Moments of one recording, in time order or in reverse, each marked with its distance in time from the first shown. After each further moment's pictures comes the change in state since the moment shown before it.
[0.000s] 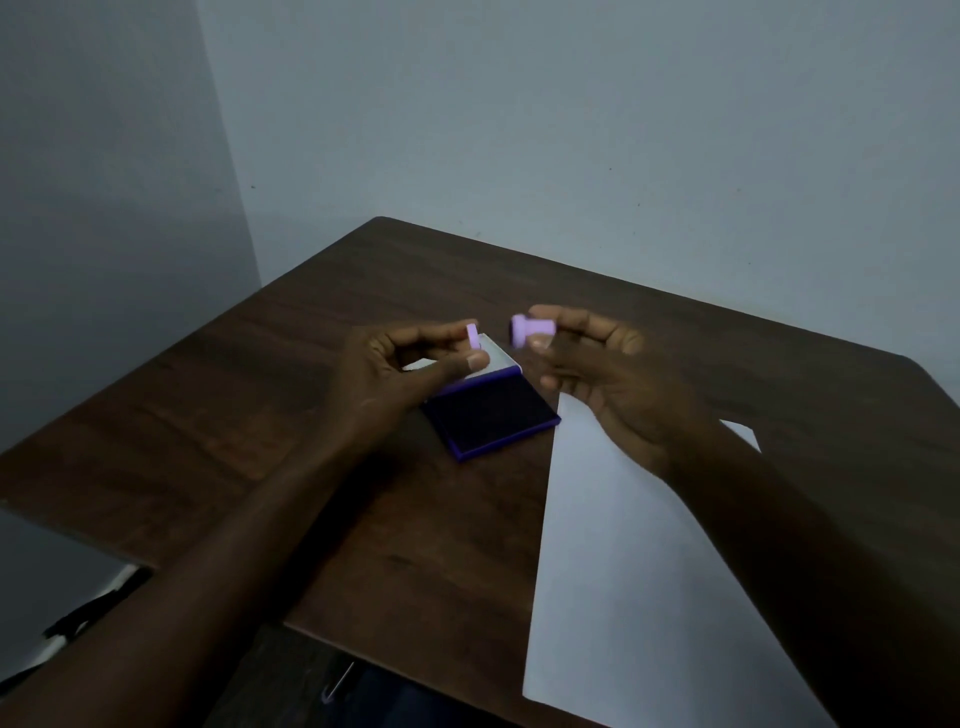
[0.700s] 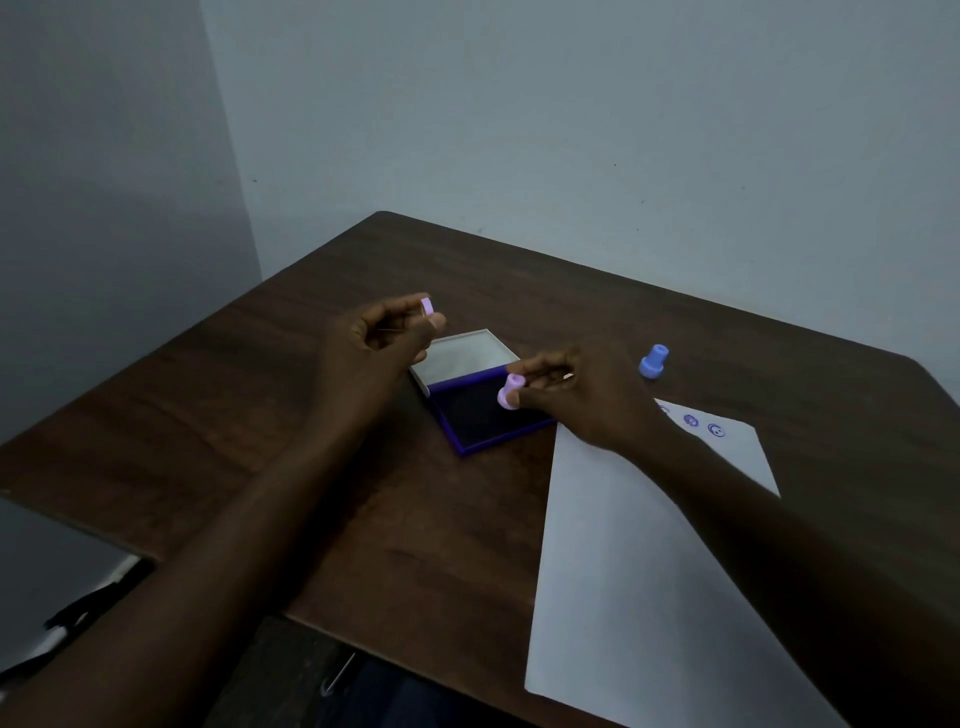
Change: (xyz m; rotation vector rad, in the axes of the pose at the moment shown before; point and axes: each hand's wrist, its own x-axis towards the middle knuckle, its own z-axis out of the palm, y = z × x) left_hand 0.014 -0.013 -0.007 0.034 0.270 -0.124; right_hand 0.019 0.031 0.003 -0.754 -0.004 -0.110
